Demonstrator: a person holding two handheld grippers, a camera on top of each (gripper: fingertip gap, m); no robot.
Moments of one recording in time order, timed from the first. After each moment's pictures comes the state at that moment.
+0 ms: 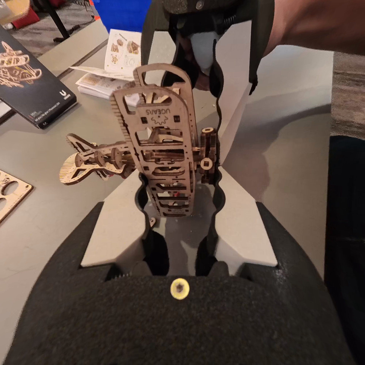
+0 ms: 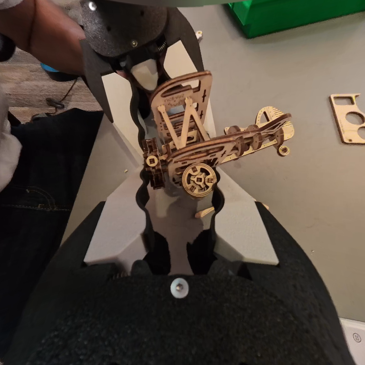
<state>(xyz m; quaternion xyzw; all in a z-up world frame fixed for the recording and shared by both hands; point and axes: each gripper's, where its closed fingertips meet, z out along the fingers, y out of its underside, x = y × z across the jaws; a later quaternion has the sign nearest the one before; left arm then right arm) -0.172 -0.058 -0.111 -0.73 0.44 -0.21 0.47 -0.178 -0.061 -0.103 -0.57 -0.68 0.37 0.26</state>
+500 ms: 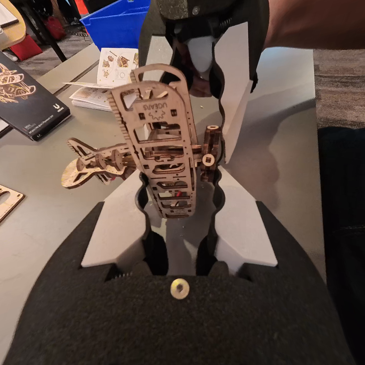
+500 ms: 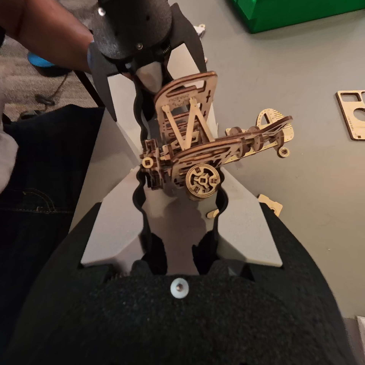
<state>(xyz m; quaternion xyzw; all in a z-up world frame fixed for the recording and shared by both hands) -0.171 -0.072 -0.118 -0.70 0.46 -0.23 0.49 -0.177 -0.076 -0.111 -0.58 -0.68 0.36 0.27</state>
